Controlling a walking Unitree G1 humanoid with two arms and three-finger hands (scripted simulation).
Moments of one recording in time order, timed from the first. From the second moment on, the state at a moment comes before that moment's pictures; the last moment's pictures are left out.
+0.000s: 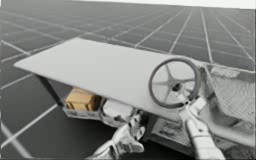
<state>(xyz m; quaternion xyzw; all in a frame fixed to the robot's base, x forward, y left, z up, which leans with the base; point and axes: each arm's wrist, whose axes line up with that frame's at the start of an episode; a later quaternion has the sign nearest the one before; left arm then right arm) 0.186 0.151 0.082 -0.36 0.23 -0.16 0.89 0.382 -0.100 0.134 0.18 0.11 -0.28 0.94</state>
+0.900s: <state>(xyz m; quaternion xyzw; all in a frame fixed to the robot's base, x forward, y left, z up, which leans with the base) 0.351 0.046 0.183 -0.26 0.18 -0.30 0.90 0.383 -0.395 0.371 0.17 -0.14 -0.51 0.83</state>
